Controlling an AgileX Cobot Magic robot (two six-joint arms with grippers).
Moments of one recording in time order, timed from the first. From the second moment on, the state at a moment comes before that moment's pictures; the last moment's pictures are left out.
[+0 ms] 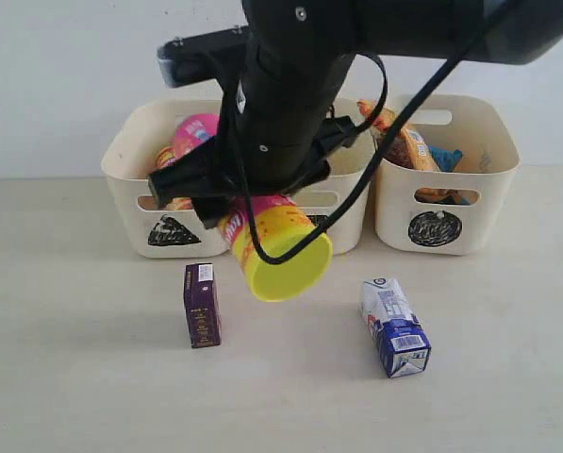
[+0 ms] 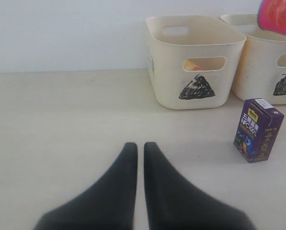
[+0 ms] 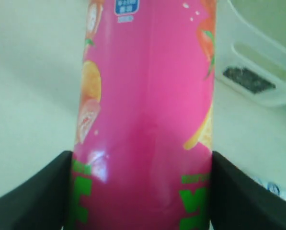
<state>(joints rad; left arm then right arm) -0.08 0.00 0.00 -0.04 0.28 0.03 0.85 1.80 -1.61 -0.19 0.91 0.36</state>
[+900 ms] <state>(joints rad) -0.08 0.00 0.00 -0.04 0.28 0.03 0.68 2.45 -2.28 -0.26 0.07 0.29</state>
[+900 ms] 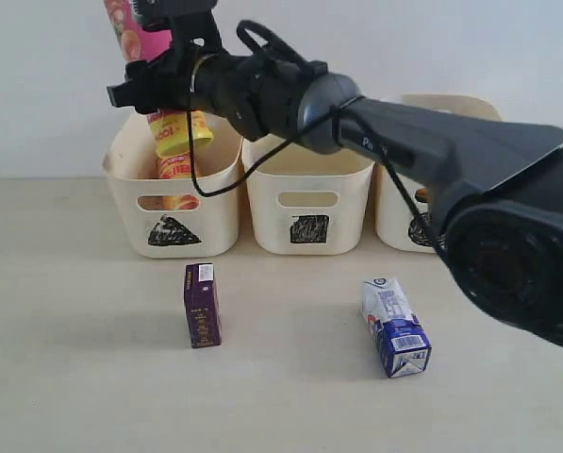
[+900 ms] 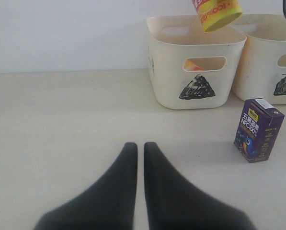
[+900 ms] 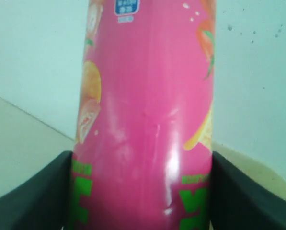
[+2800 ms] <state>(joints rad) -0.08 0.00 0.00 -0.04 0.28 0.03 0.78 2.34 -2.42 0.09 1.22 0.12</state>
